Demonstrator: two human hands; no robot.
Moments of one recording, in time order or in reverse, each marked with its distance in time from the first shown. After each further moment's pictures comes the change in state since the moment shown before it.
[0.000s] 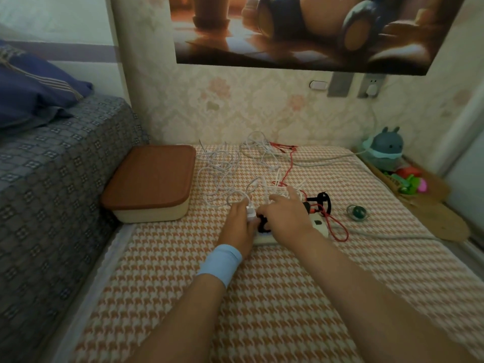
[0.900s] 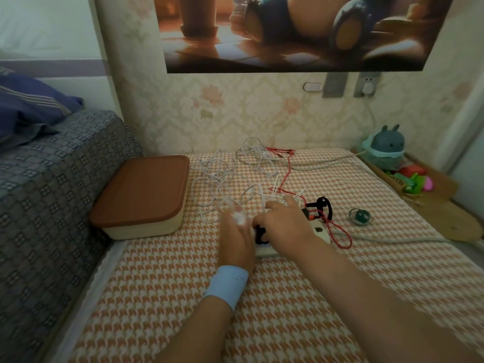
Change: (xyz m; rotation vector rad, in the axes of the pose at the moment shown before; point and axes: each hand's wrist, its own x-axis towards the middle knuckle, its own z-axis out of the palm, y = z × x) left_hand -0.001 0.022 0.013 -0.156 0.507 0.108; right_hand 0.003 0.012 0.009 0.004 0.045 -0.057
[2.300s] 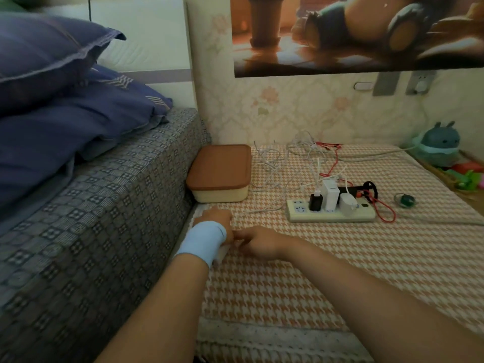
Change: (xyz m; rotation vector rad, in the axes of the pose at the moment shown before) left_hand -0.001 0.008 -0.216 1.106 -0.771 -0.354; right_hand -0.034 -0.186 -0.025 0.948 -0.405 -0.194
